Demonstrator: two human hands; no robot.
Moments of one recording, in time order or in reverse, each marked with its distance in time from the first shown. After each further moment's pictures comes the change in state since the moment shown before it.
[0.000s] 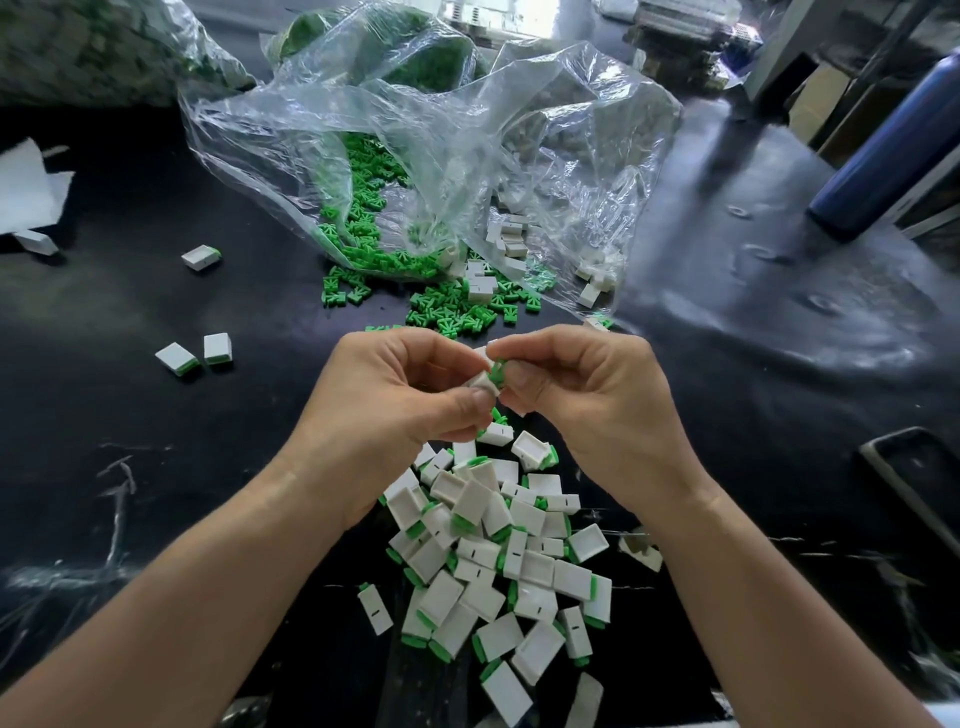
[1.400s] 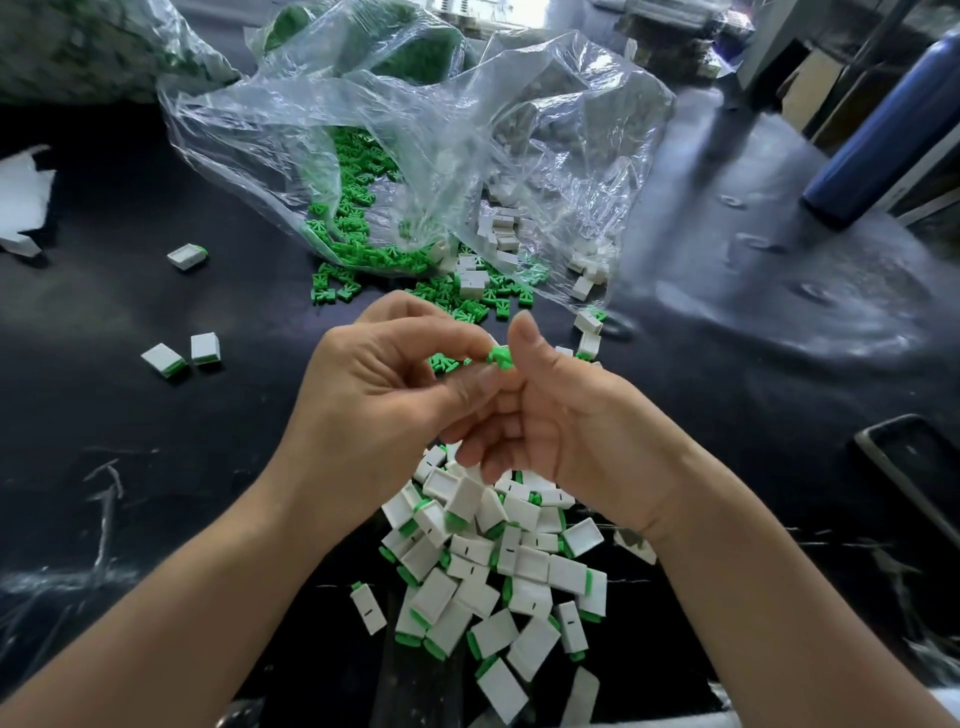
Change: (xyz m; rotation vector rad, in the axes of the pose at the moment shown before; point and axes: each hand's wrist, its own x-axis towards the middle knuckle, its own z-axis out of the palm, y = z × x) left_hand -0.003 -0.001 0.002 0.044 0.001 0.332; right_hand -0.002 -0.008 0.000 0.525 -0.455 0.476
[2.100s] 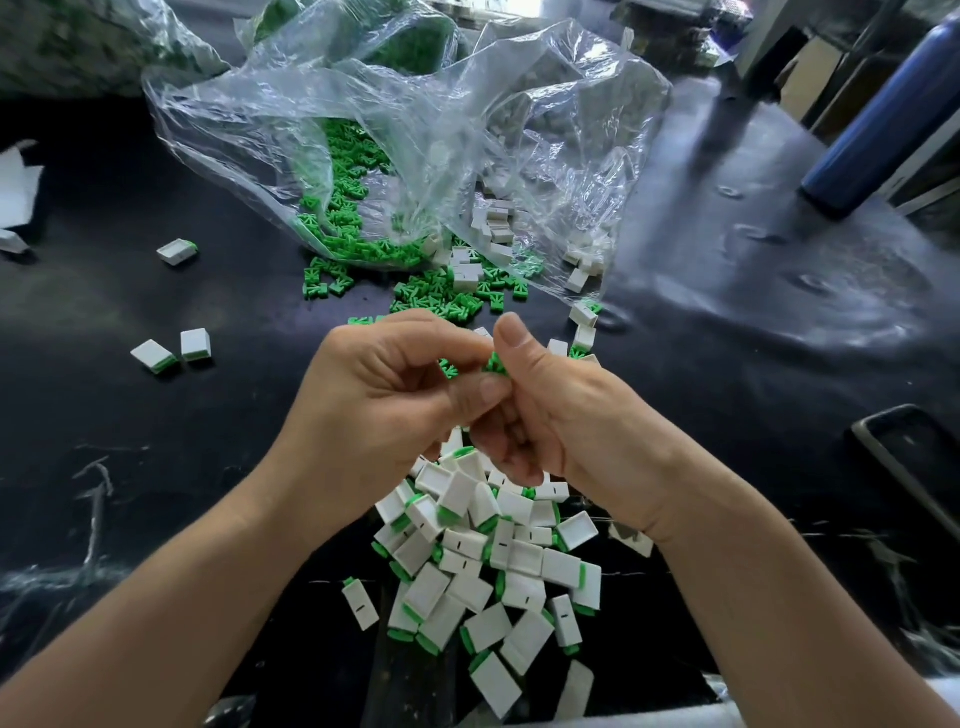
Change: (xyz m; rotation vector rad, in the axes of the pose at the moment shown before) left_hand -0.002 -0.001 0.003 0.025 -0.121 0.062; right_hand -0.005 0.001 0.002 -0.207 0.040 -0.031
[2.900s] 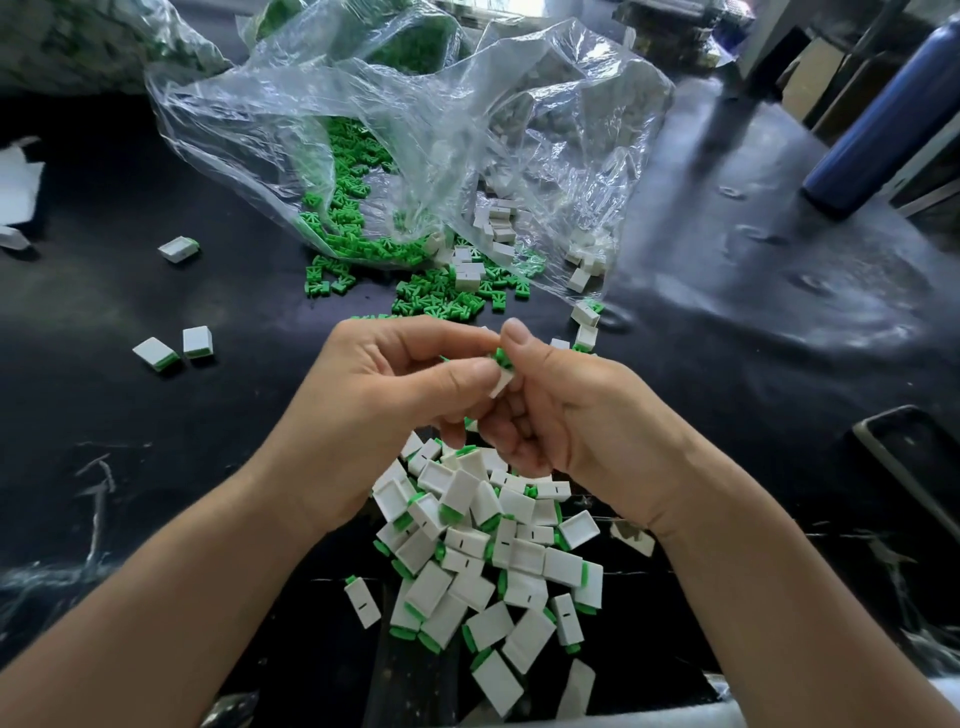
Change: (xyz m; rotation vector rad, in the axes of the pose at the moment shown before) left_hand 0.001 0.001 -0.006 -0.192 -0.044 -0.222; right_hand 0.002 -0.001 -0.002 0.112 -0.039 0.035
